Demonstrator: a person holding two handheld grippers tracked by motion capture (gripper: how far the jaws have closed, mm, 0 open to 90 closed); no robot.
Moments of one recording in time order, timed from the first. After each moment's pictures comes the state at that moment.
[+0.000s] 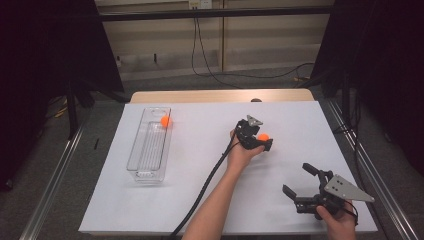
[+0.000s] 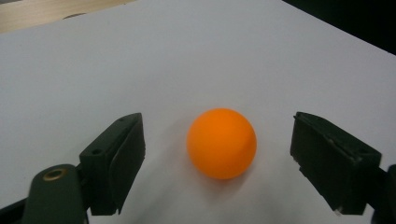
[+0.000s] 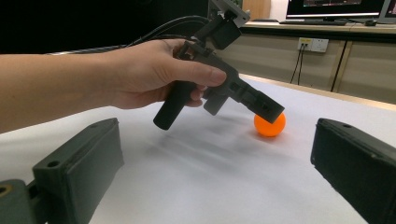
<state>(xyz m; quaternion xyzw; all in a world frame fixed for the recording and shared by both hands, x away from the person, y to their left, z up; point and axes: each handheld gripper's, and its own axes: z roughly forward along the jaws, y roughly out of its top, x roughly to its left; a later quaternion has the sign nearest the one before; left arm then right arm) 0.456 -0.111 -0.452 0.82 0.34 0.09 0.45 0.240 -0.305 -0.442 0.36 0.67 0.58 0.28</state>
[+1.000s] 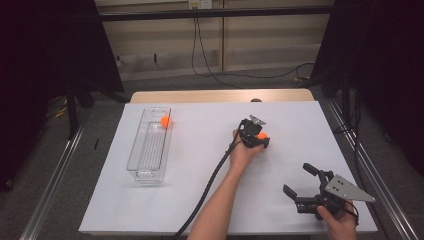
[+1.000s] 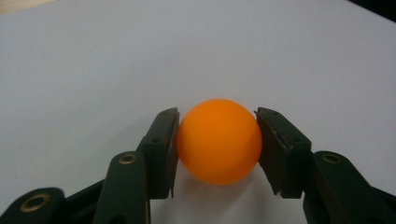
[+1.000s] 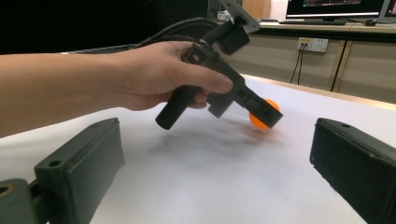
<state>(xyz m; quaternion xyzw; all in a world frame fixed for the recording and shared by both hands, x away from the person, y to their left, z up) 0.459 -0.112 -0.451 0.83 0.35 0.09 0.43 0.240 -0.306 -0.442 0.36 0.67 0.58 0.28</state>
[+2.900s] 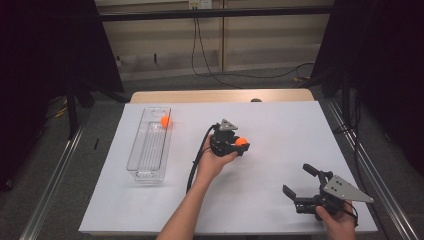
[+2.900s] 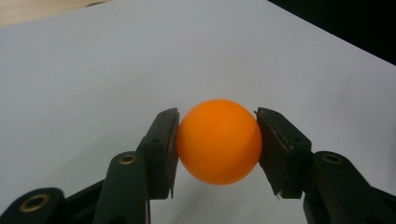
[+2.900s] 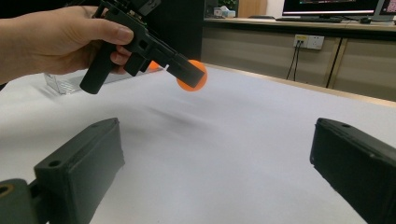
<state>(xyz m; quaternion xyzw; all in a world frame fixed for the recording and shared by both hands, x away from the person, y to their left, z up) 0.423 -0.022 -0.417 0.83 0.32 0.05 0.46 0.239 -0.305 -0.445 0.36 0.68 0.57 0.29</state>
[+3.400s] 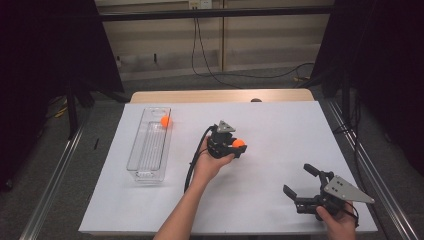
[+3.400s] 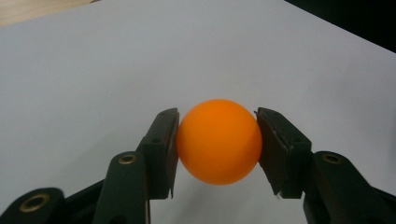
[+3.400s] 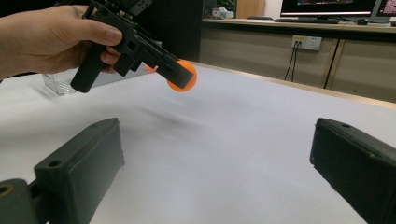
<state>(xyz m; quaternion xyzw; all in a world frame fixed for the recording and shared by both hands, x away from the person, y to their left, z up) 0.417 -0.013 -0.414 0.84 0.31 0.06 0.45 0.238 -0.305 -0.444 0.36 0.68 0.57 0.29</state>
